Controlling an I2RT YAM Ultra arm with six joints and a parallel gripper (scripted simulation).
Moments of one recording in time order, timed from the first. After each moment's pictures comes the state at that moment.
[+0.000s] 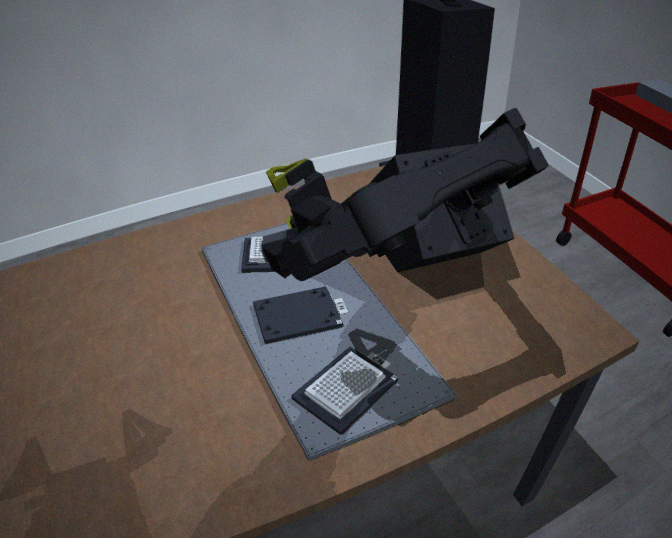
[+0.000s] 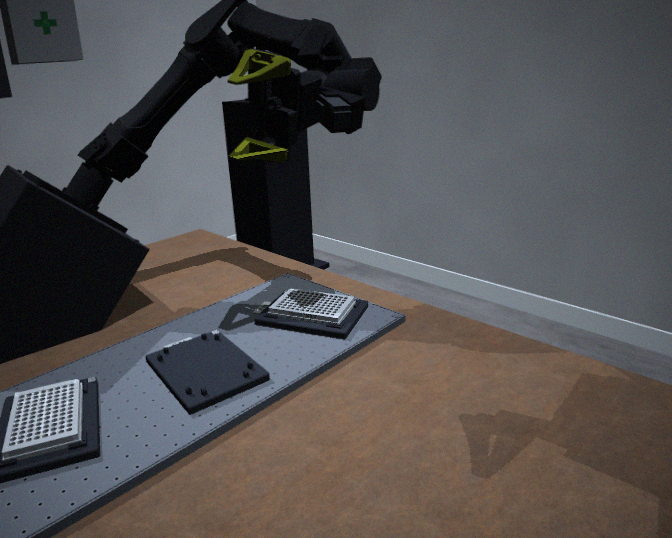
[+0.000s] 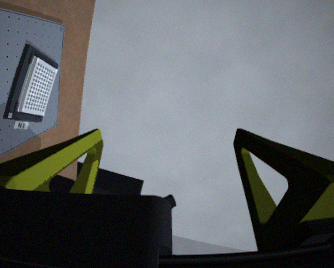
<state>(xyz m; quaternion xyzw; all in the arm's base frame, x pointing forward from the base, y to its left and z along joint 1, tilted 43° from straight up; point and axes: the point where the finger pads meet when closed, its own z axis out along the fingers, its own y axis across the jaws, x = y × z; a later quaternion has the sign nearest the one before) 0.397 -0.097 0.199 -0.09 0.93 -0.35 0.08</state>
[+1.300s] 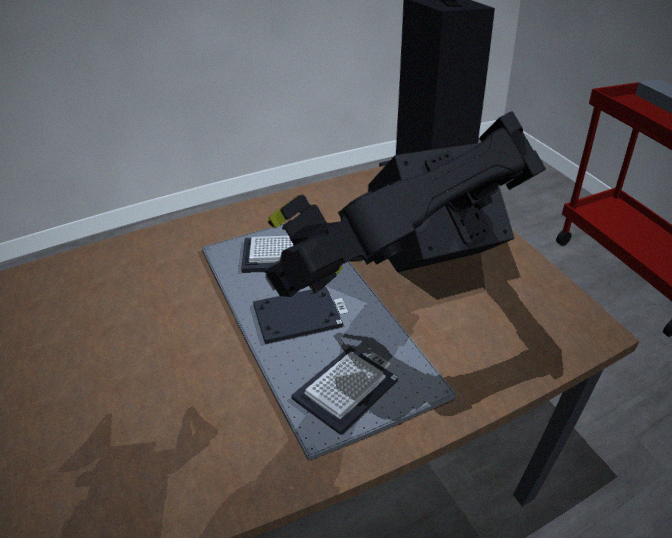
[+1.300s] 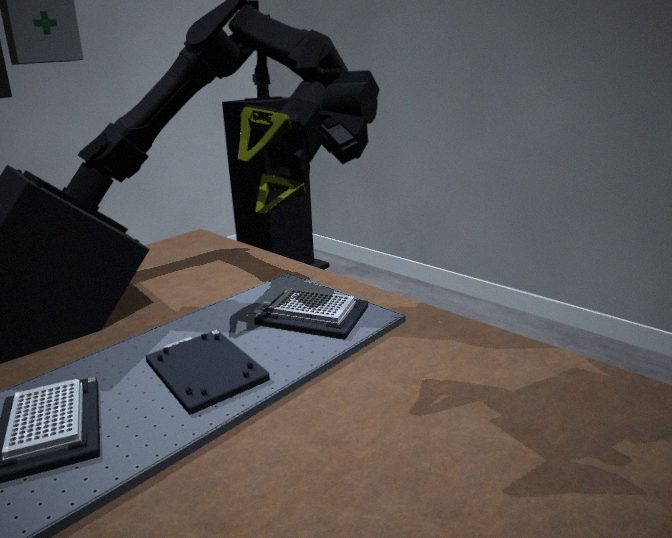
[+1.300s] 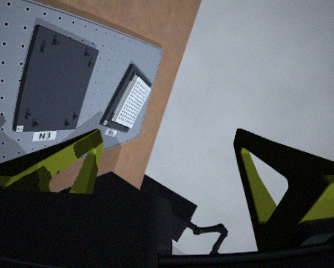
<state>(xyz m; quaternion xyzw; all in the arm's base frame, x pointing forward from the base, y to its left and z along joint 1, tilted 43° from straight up) 0.411 -0.028 0.149 -0.11 0.97 -0.16 0.12</state>
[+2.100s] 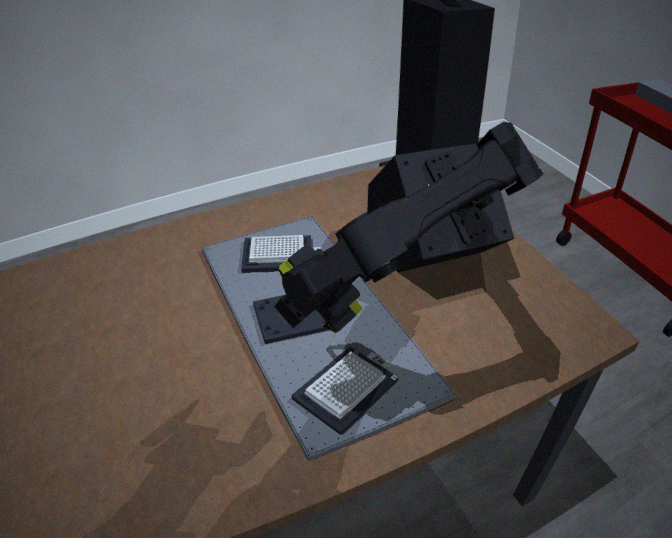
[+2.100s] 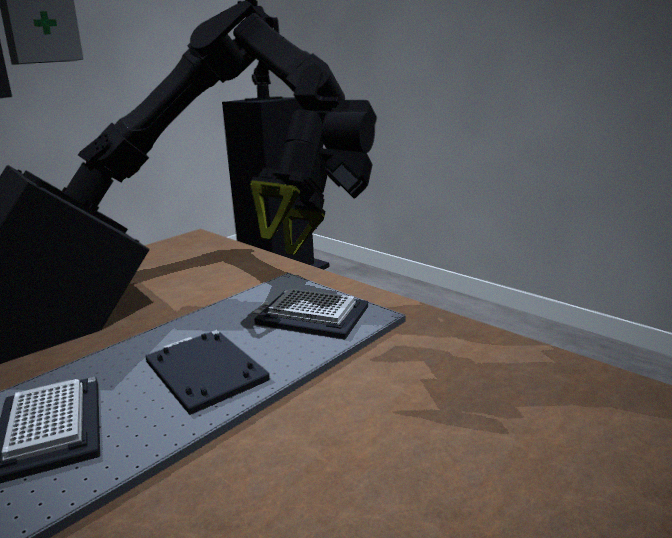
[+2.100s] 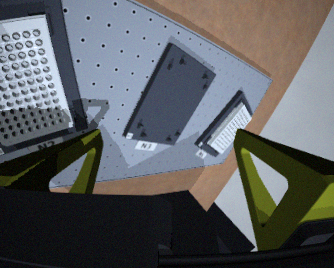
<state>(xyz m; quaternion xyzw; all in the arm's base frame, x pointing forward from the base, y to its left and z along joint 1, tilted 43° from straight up) 0.412 0.071 0.109 -0.13 0.98 0.06 0.14</state>
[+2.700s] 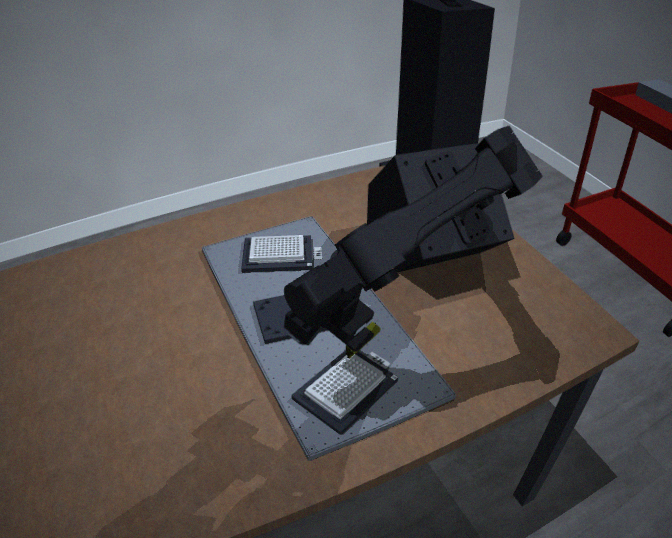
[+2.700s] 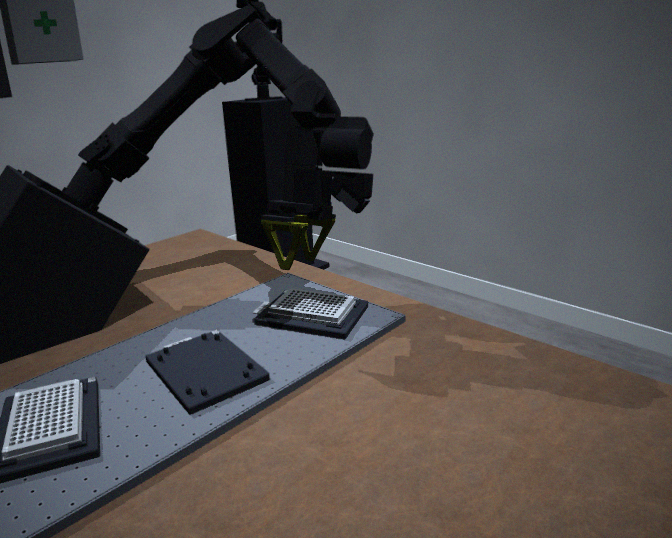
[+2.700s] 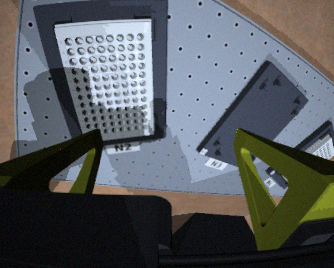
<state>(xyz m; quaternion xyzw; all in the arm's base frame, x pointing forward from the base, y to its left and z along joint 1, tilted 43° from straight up) 0.401 0.141 0.106 -0.14 0.95 0.23 0.13</state>
